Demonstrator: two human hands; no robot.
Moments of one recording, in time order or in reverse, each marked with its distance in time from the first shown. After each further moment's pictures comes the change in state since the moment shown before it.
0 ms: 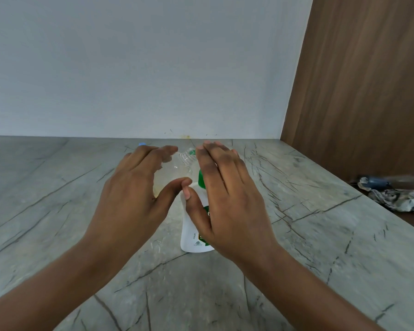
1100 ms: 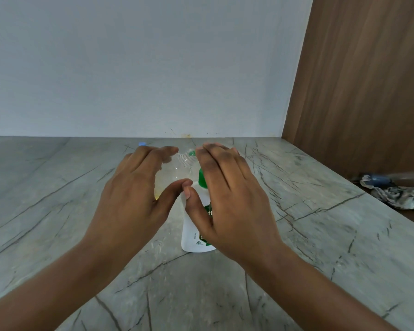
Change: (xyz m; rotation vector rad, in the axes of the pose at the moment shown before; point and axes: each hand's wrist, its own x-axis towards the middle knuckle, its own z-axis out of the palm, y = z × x) left_hand -0.002 -0.001 0.001 0.017 -0.018 0.004; right_hand 0.002 0.000 -0.003 -0.013 -0.022 0.005
